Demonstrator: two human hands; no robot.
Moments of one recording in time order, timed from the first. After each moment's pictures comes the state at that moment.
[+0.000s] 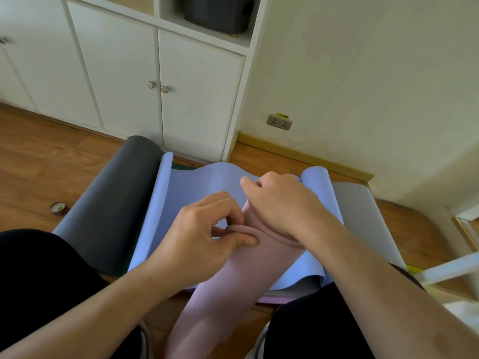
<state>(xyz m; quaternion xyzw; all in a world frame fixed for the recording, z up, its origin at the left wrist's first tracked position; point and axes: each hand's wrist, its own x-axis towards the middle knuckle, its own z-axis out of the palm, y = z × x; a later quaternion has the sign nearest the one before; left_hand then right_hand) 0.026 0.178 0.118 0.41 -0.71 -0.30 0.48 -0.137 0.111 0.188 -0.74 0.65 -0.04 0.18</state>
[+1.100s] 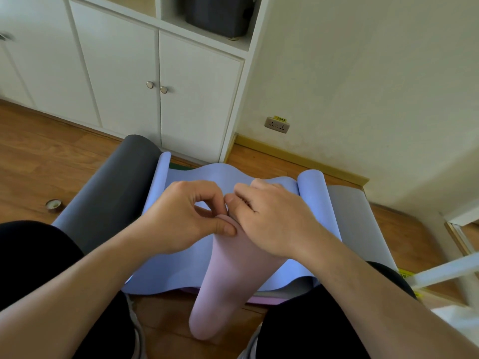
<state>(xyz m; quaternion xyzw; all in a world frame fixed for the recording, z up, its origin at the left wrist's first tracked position) 0.050 0.155 0.135 0.46 -0.68 -0.40 0.40 -0.142 0.141 0.185 -0.83 0.55 -0.04 0.12</state>
